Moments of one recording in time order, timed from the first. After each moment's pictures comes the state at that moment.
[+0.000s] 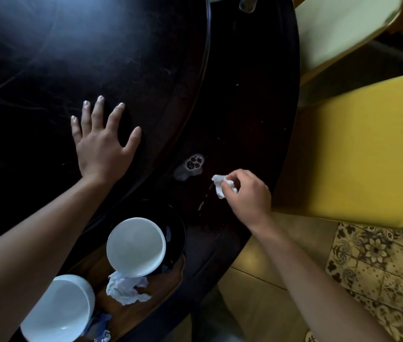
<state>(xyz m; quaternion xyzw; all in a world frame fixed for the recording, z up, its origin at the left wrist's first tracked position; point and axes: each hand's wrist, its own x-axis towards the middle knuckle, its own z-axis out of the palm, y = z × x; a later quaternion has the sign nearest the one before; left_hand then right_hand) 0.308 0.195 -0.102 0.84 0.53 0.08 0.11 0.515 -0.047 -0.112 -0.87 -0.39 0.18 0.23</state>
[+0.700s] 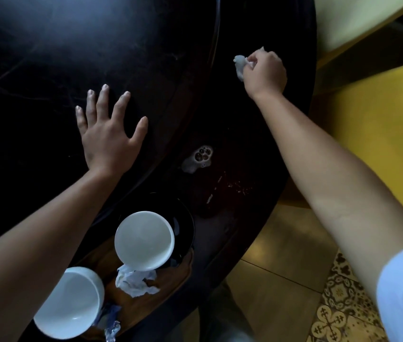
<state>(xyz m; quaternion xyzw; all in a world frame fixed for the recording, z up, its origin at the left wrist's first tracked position) 0.311 0.195 -0.101 0.84 0.53 0.08 0.11 0.655 0.150 -0.114 -0.92 -0.34 0.09 0.18</state>
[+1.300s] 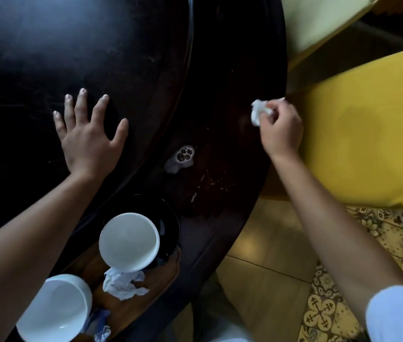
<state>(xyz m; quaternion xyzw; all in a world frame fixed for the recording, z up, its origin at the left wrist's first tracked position) 0.314 0.195 -0.100 0.83 0.53 0.07 0.11 0.638 0.000 -0.108 -0.92 -0.27 0.05 0.29</state>
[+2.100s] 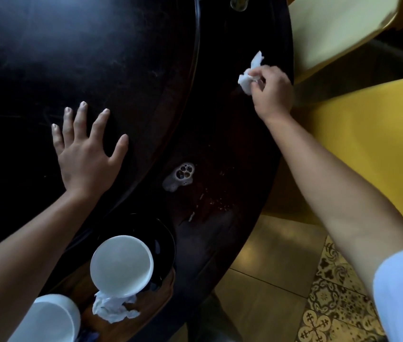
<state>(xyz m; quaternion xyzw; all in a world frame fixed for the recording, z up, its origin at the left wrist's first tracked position) 0.314 0.195 -0.103 0.83 0.54 0.08 0.11 0.704 0.110 -0.113 -0.88 -0.41 0.05 0.24</state>
